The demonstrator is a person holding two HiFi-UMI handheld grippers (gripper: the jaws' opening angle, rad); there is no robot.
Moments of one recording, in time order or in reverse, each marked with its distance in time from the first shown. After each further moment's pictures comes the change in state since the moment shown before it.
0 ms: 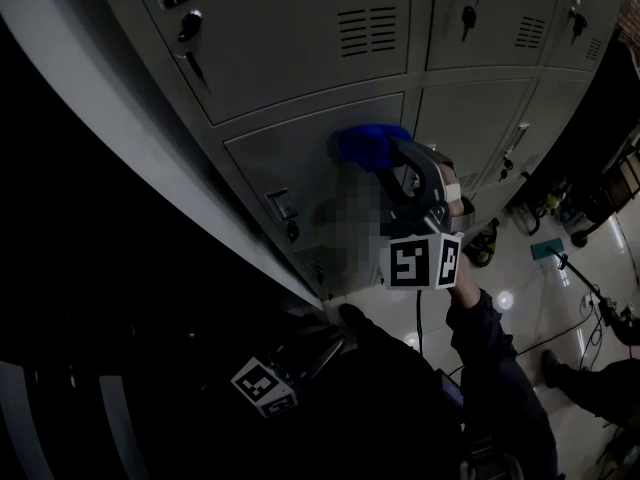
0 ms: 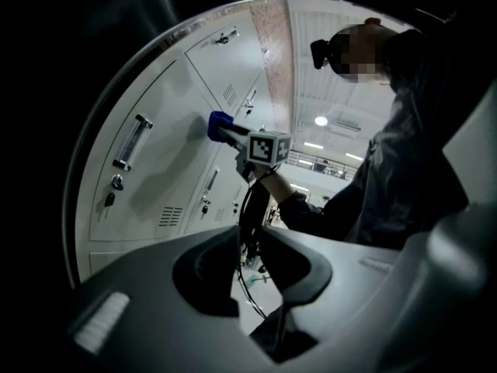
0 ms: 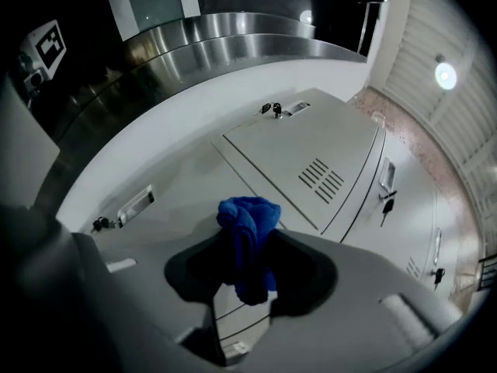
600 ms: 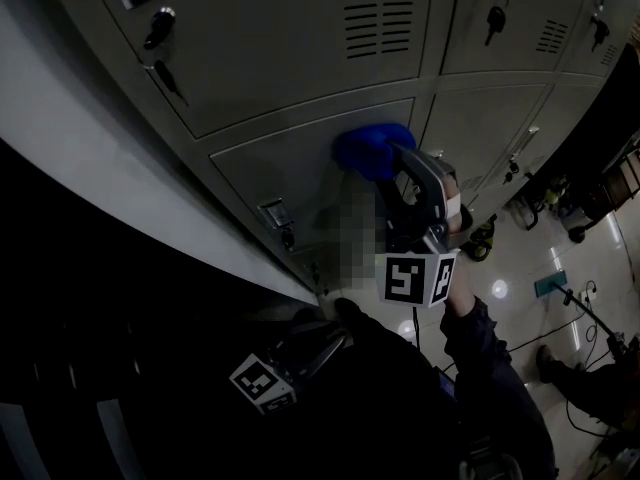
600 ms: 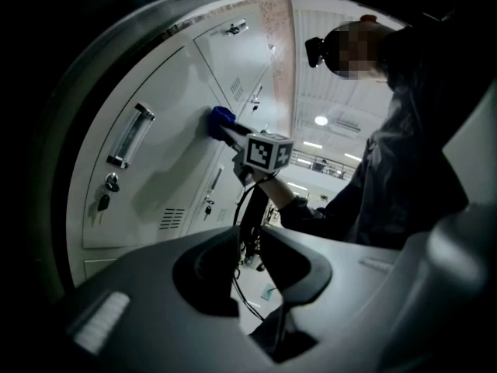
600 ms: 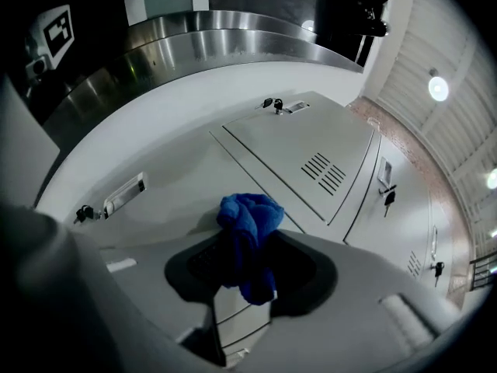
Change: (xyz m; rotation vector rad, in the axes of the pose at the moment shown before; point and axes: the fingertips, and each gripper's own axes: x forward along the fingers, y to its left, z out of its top) left arm 0.021 0.026 0.008 -0.012 0.015 -0.025; right arm 0.017 0.008 -0.016 -0.014 -0.022 -0.066
